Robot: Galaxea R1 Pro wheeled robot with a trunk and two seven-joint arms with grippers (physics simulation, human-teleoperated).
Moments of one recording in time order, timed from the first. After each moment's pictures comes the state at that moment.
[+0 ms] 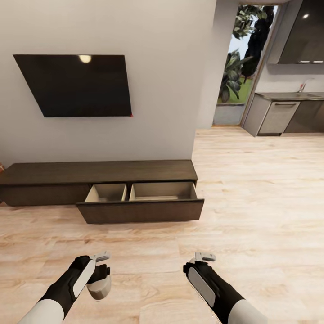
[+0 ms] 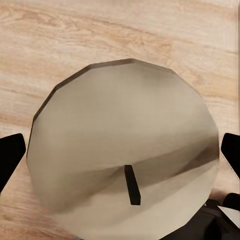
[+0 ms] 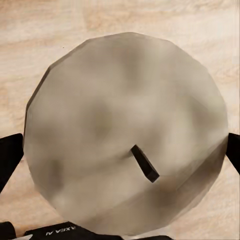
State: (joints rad) left arm -0.54 0.10 -0.10 -0.68 0.45 0.72 0.27; right arm -0.56 0.05 0.58 -0.69 -0.78 0.43 -0.67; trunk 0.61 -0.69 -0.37
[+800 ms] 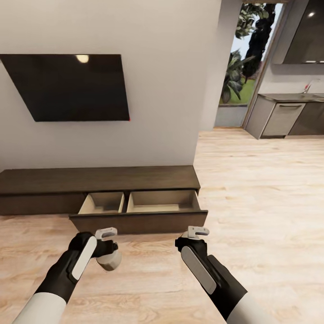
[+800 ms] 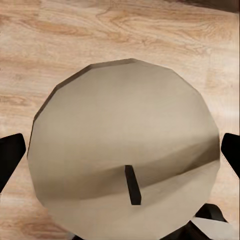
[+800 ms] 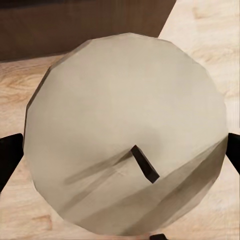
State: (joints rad) left arm -0.54 0.07 -0.06 -1.08 0.45 0.98 0.29; right arm -0.56 0.05 0.58 -1.13 -0.79 0.61 -0.89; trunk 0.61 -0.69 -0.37
